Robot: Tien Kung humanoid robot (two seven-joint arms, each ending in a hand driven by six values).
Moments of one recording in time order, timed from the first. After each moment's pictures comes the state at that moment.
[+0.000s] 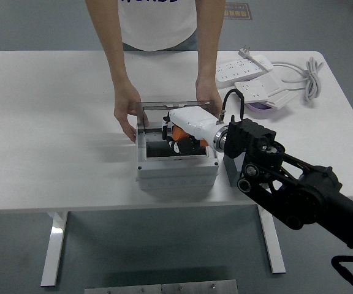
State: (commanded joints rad) left arm -0.14 0.34 -0.71 -0.44 0.79 0.33 0.49; right arm 0.64 -0.17 0.76 1.31 -1.98 0.19 -0.22
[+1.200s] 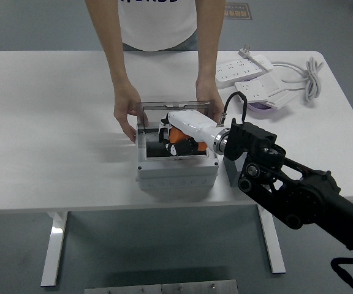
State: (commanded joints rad) left arm -0.15 0.34 -0.71 -0.44 0.79 0.33 0.49; right arm 0.63 -0.17 0.76 1.28 -1.90 0.16 -0.17
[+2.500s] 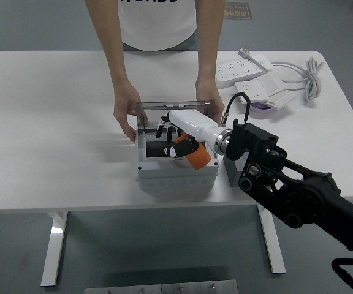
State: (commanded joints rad) left arm -0.15 0.34 -0.72 -0.44 0.80 0.32 0.50; right arm 0.63 -0.17 0.76 1.26 -1.87 0.12 -0.13
